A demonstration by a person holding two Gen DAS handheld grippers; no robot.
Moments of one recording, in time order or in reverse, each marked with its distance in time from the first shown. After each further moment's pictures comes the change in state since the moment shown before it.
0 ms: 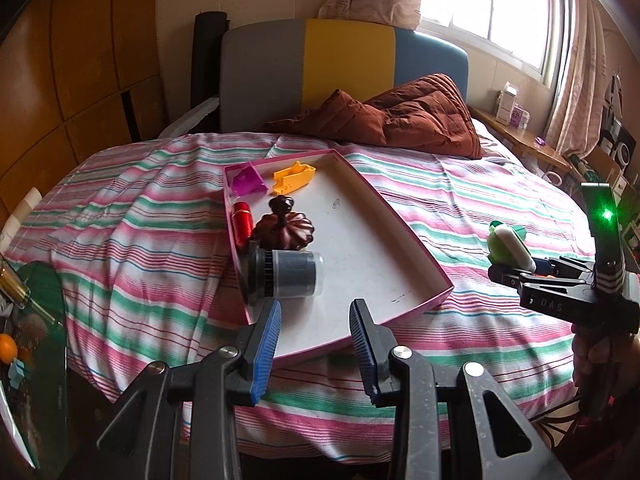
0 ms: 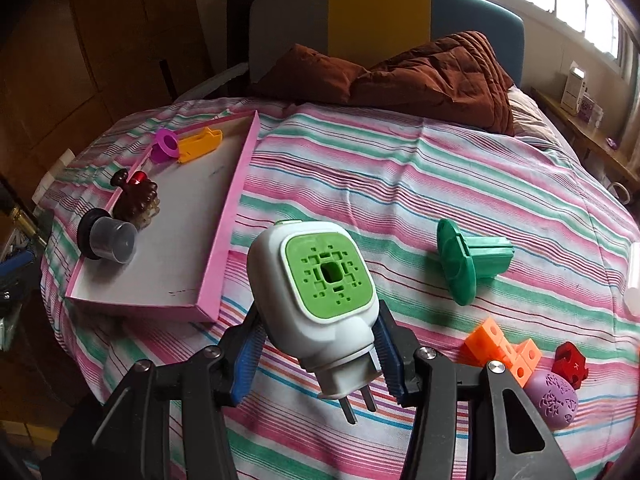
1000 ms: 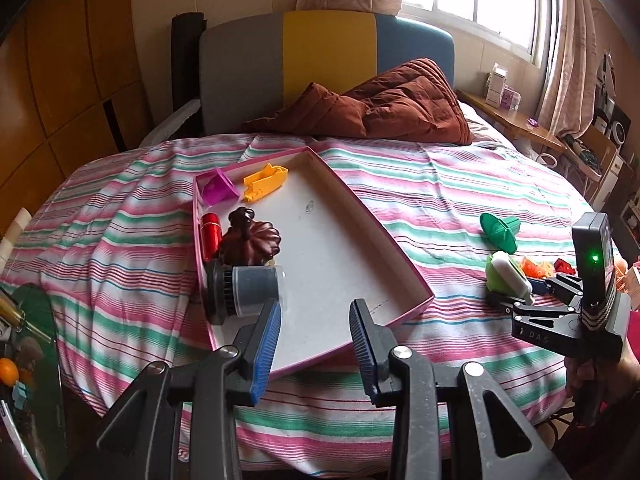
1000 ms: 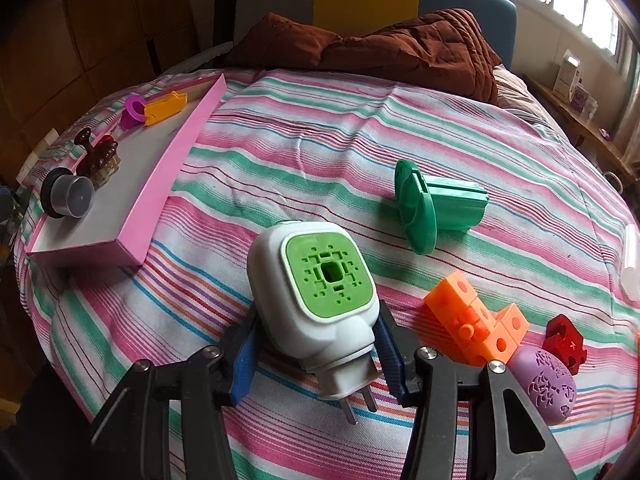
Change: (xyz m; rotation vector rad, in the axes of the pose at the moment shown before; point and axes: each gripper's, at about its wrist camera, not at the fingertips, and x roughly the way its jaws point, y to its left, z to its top) left arm 0.015 -0.034 0.017 0.067 0.033 -0.003; right arm 0.022 -0.045 -0.033 -0.020 0.059 -0.052
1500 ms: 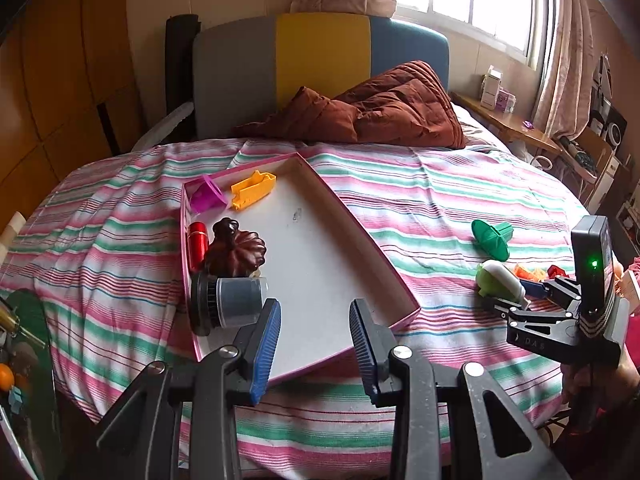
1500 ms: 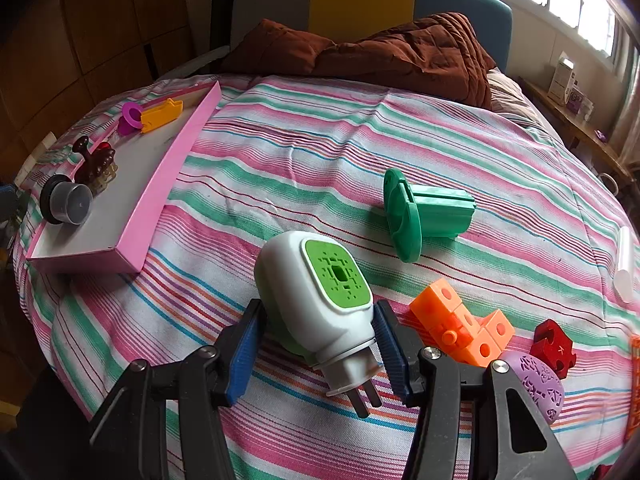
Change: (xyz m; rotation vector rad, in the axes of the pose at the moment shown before) left arm 0.003 -0.011 0.008 0.002 -0.004 -0.022; right arm -0.006 -0.005 0.004 0.005 -0.011 -0.011
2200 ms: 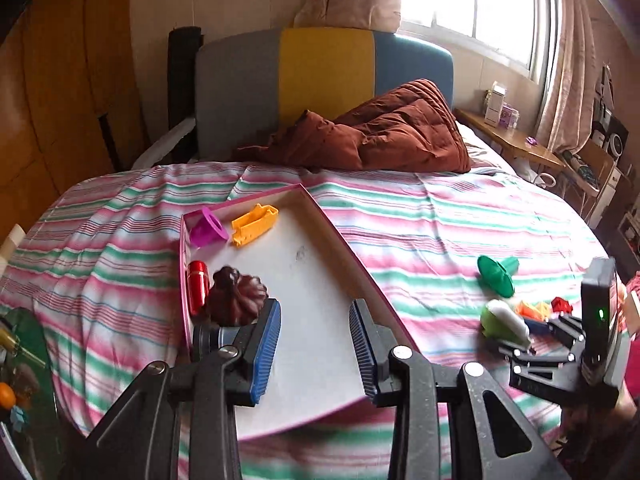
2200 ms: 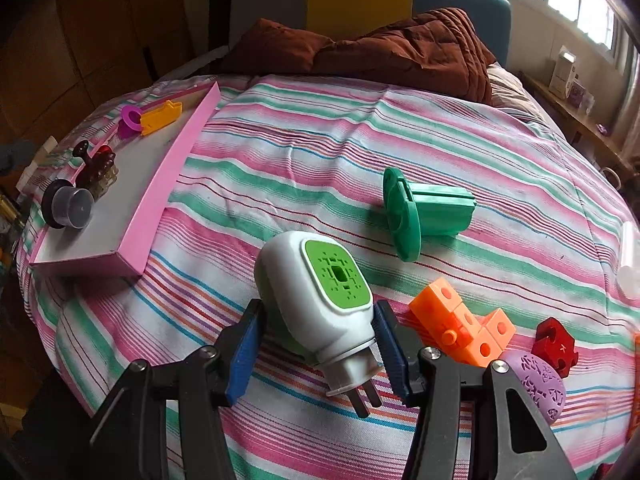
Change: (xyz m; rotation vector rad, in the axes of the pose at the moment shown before) left arm 0.007 0.000 0.031 -0.006 -0.052 0.007; right arm 0.000 -0.002 0.002 0.012 0.009 0.013
